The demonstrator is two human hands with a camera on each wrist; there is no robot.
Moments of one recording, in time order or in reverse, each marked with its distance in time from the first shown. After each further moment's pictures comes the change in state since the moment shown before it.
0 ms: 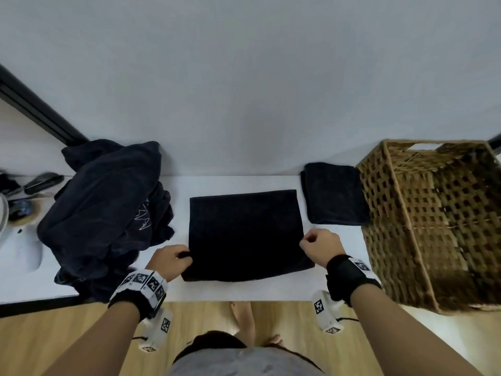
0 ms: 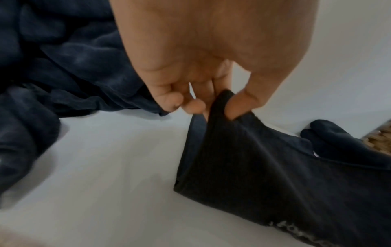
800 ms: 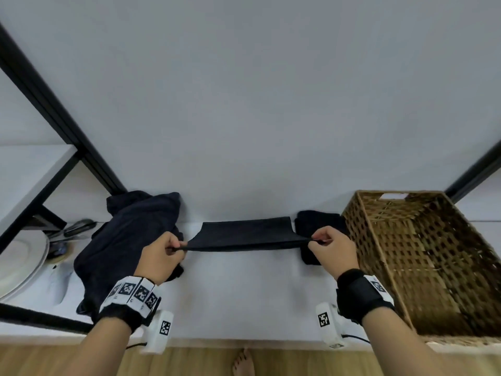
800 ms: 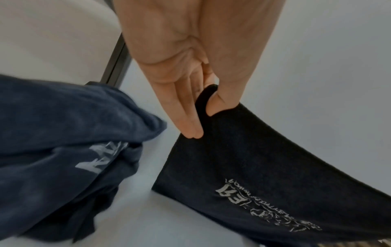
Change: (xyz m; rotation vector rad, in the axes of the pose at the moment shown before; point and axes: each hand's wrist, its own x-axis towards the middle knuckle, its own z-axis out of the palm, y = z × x) left_hand -0.061 0.056 -0.082 -0.414 0.459 0.247; right_hand -0.050 -0.035 -0.088 0.376 0.418 -0.301
